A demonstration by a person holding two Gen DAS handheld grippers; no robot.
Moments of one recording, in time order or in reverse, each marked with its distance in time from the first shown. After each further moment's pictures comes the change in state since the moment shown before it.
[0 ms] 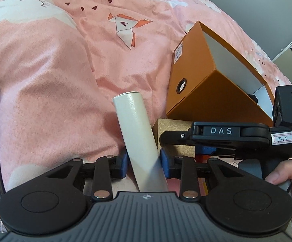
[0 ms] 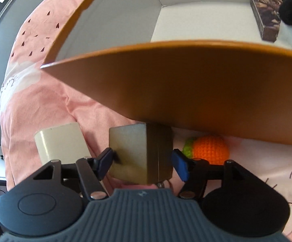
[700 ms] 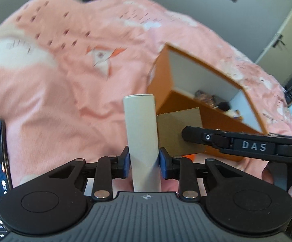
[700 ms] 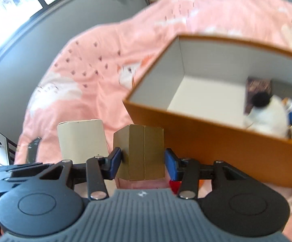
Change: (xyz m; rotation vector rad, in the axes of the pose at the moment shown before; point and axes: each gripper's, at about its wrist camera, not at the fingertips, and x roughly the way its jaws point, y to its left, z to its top) left arm -0.049 -0.040 -0.003 0.144 -0.144 -0.040; right arm -0.099 0.039 -0.037 -0.286 -0.320 -0.025
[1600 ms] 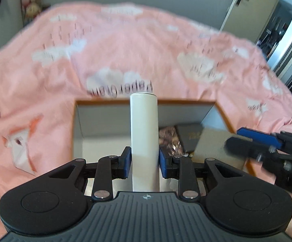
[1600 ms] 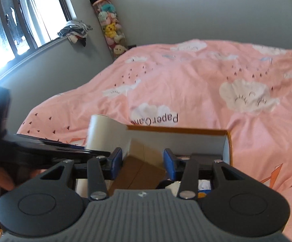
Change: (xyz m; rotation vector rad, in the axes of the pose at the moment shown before) left arm 0.136 -0.122 0.138 0.312 0.154 -0.076; right arm -0.070 -0.112 0.069 0.058 -0.272 -0.176
